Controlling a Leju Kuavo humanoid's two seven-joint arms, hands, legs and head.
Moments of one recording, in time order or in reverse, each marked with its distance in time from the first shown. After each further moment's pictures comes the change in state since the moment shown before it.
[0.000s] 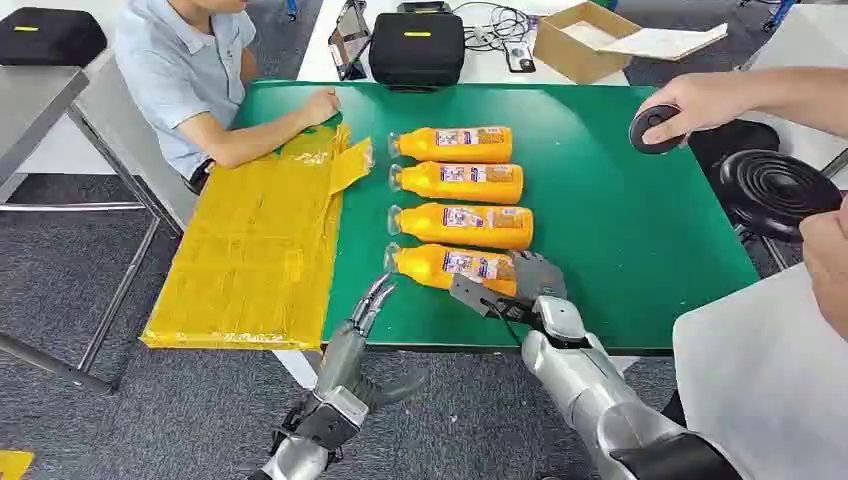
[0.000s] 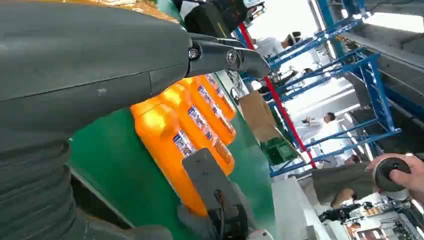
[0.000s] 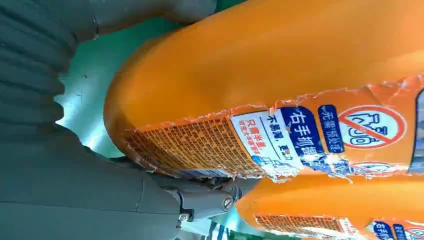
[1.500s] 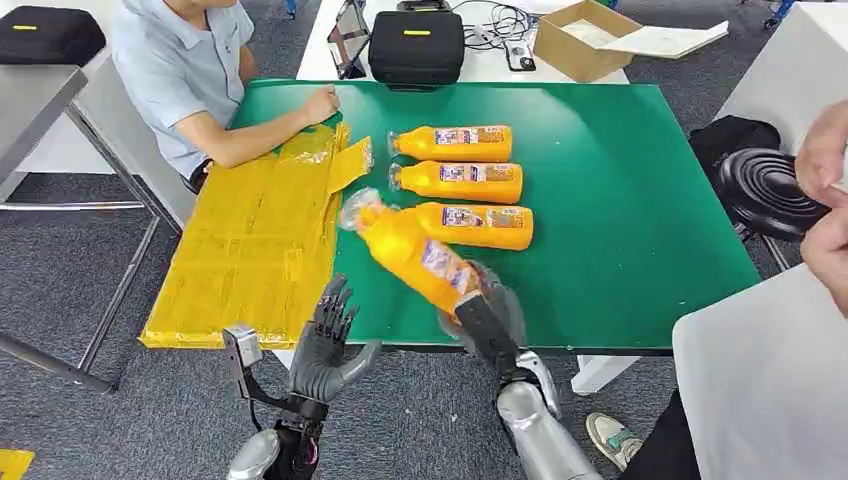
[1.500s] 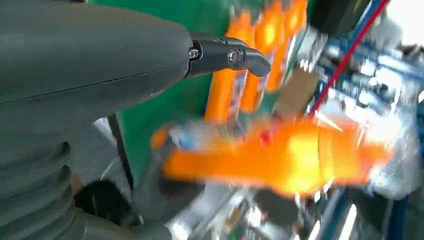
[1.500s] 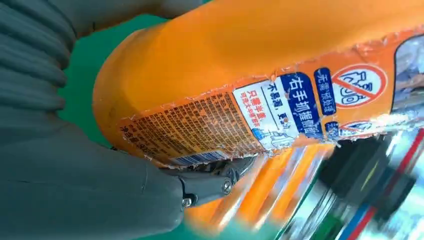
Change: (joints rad) left arm 0.106 -0.032 0.172 -0.129 0.773 -0.414 0.278; right arm 0.401 0.091 -0.054 -0.533 -0.632 -0.087 -0.533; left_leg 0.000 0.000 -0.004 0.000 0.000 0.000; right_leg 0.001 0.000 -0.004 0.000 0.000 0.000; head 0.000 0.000
